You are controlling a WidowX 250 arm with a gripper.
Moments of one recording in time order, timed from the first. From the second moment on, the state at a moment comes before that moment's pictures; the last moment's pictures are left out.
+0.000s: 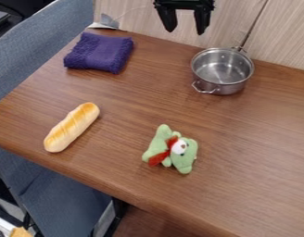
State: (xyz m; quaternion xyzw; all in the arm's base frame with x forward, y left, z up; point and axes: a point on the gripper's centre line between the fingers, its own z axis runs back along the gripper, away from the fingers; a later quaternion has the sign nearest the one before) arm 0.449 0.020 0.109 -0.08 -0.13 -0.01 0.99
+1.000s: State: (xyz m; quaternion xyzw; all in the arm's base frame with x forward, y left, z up) arm 0.389 -0.022 0.143 -0.09 -0.11 -0.06 0.99
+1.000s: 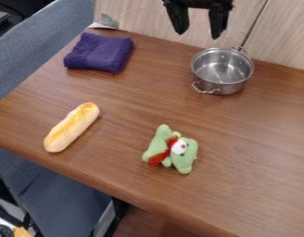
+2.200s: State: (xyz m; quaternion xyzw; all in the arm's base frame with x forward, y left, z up) arm 0.264 -0.048 0.054 -0.05 -0.08 -0.23 0.97
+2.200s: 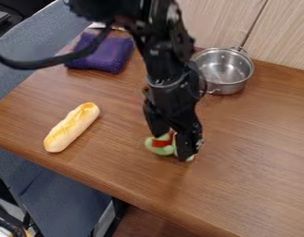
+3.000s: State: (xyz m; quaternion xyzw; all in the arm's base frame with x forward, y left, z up) arm 0.278 -0.035 0.035 -0.03 -0.06 -0.20 0.98
